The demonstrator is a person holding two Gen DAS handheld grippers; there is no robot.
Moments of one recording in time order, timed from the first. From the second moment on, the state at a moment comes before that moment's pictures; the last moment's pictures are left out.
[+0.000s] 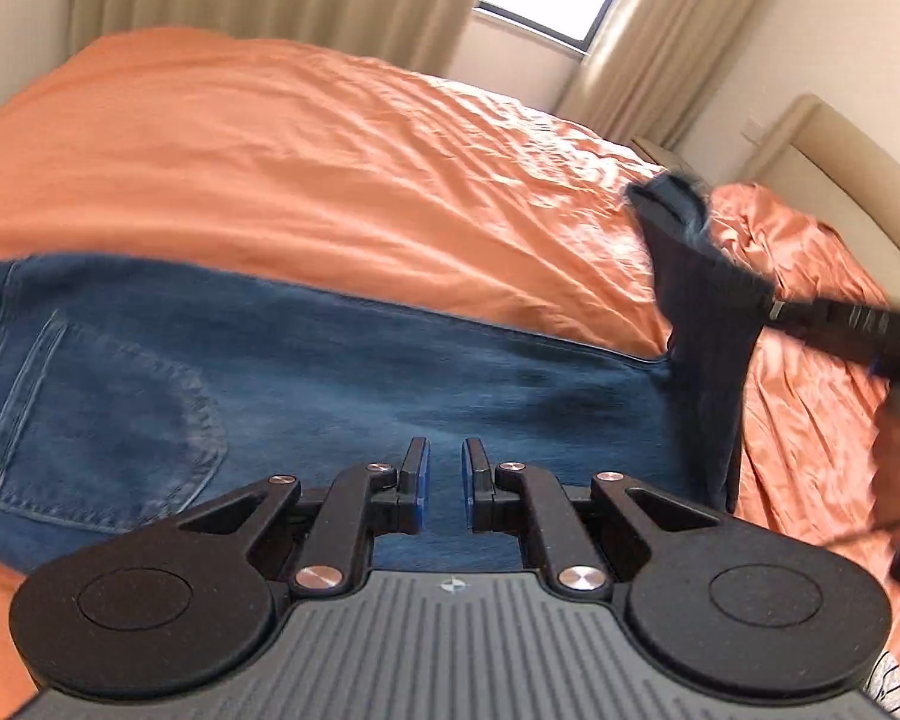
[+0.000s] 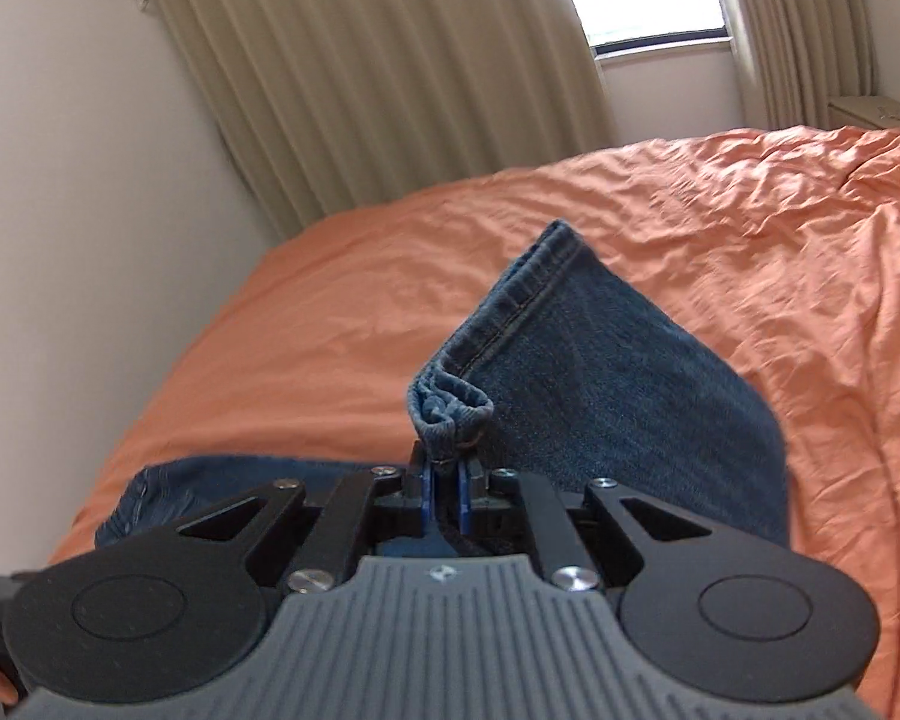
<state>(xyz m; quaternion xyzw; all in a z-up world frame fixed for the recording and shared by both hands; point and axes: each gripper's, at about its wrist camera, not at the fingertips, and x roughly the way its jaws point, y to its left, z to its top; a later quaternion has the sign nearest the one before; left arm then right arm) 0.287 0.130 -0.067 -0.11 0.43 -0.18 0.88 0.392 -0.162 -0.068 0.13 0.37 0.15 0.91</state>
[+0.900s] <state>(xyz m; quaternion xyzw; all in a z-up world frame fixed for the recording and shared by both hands) 0.400 0.125 -0.188 -0.38 0.49 -0.20 0.76 0.388 -0.231 -0.155 0.13 0.49 0.14 0.85</state>
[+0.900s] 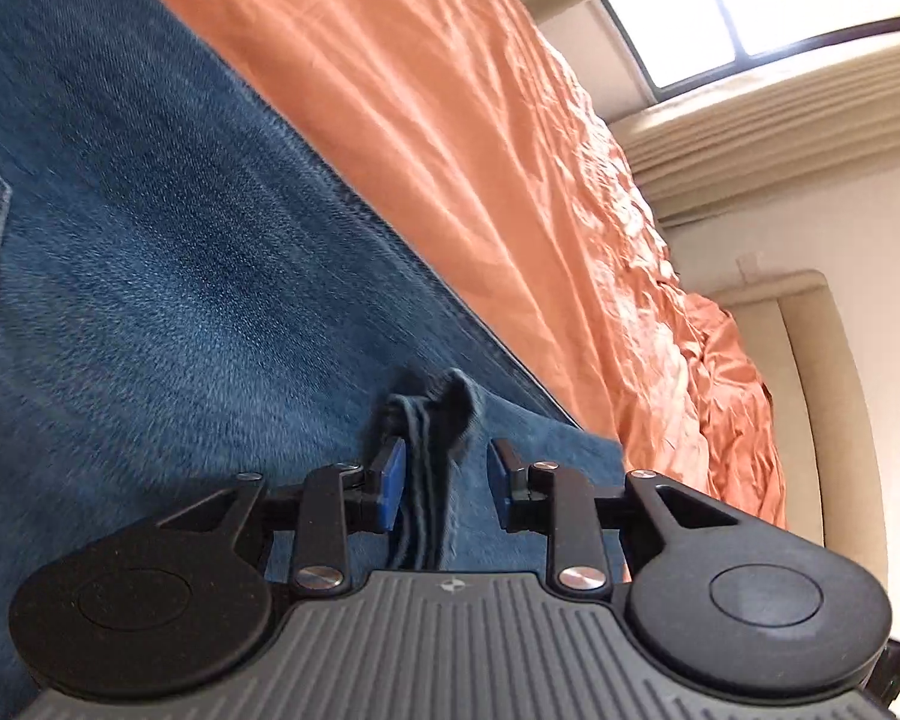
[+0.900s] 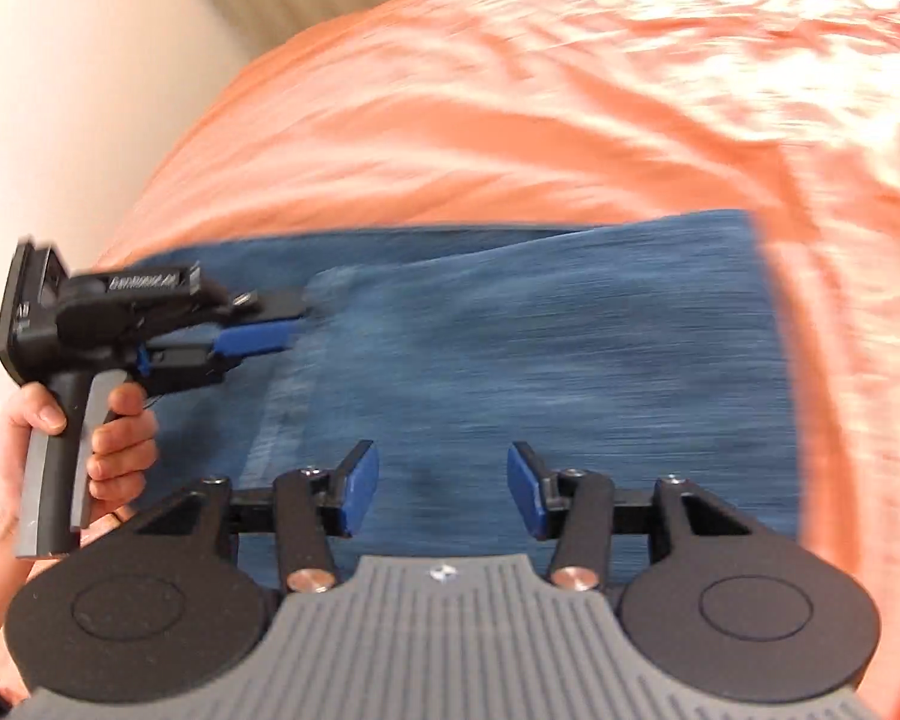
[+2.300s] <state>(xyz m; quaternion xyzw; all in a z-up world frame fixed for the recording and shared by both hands) 0.345 0.080 -0.123 -0.09 0.42 -0.17 0.89 0.405 -0.306 -0.178 0.06 0.44 0.10 0.89</state>
